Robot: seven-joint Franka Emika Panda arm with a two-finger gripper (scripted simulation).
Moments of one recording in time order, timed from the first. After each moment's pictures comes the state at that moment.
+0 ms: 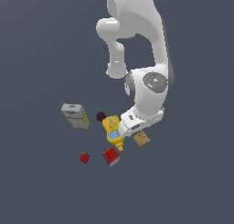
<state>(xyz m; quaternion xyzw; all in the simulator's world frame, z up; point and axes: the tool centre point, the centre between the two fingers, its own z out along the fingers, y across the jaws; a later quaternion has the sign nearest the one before) 0.045 0.101 0.110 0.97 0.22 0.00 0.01</state>
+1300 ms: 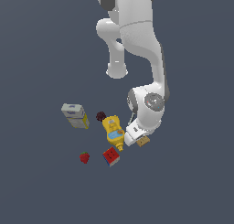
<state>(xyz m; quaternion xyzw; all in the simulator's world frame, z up) 0.038 0.126 0.020 0.96 0.27 0.00 0.00</state>
